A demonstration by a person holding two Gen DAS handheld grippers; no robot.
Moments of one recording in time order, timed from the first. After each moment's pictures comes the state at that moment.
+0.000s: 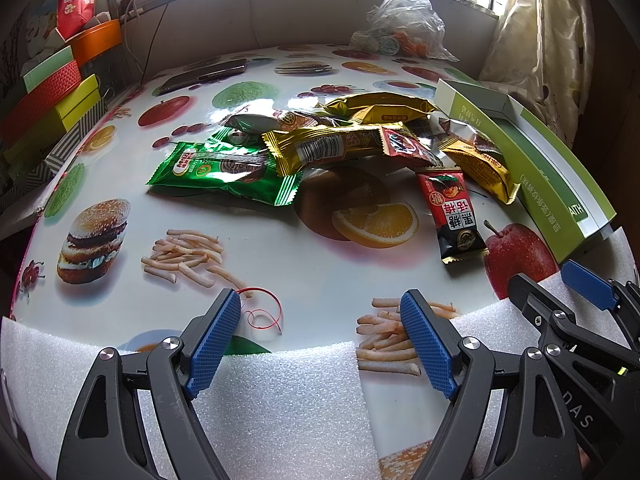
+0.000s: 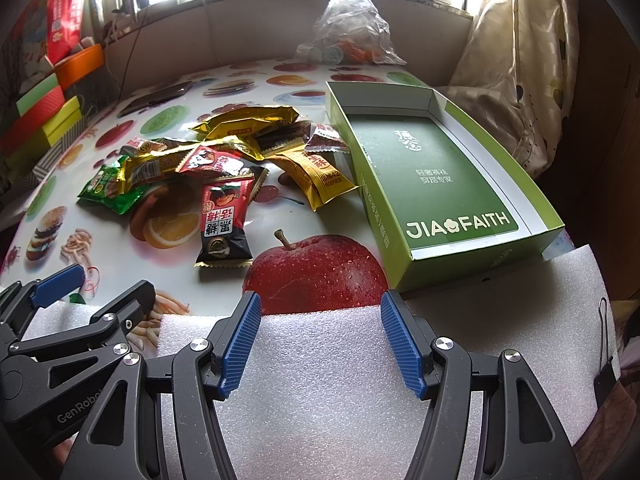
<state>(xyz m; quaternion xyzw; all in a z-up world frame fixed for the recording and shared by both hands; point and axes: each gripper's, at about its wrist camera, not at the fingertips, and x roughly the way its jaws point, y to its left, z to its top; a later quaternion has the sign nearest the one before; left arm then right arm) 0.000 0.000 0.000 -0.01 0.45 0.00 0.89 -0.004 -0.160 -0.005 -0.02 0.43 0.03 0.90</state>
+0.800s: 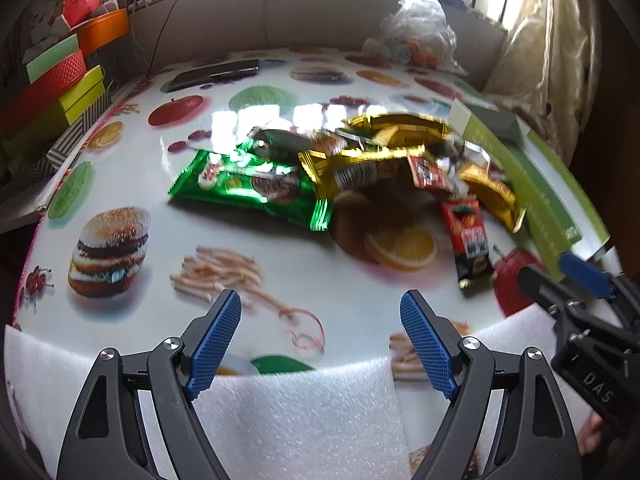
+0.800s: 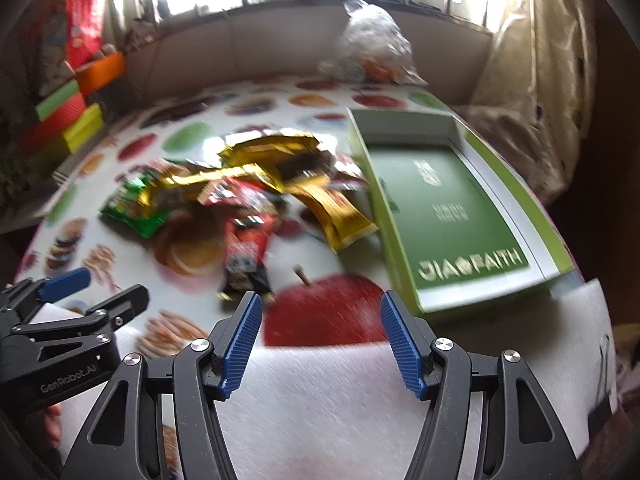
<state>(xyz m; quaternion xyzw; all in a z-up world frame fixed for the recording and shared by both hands) 0.010 0.032 0.018 -0.04 0.46 -0.01 0.89 0.007 -0.156 0.016 -0.01 0.41 0.08 0.91</state>
